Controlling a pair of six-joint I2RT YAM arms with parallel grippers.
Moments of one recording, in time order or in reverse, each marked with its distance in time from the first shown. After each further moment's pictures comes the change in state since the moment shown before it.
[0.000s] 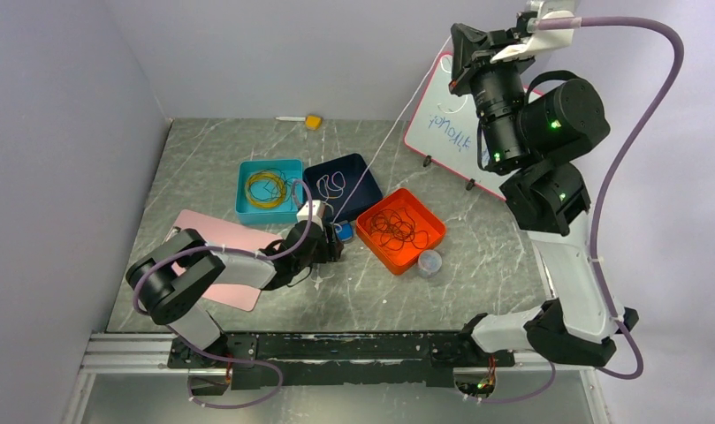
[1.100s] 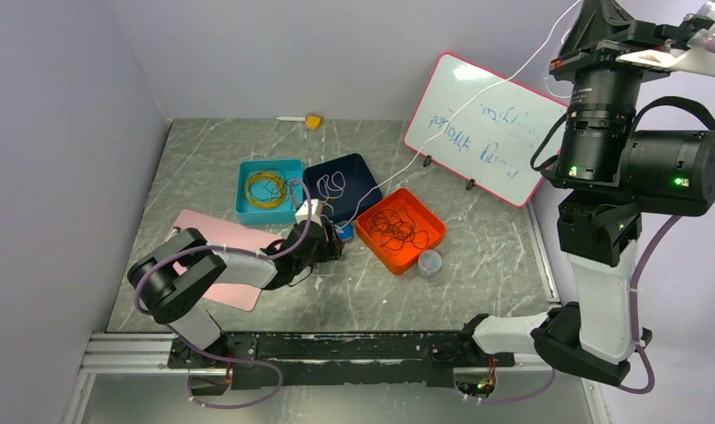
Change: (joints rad) left arm -0.003 0.010 0.008 -0.005 -0.027 -0.044; right arm 0.000 -0.052 0.137 0.240 0.234 -0.297
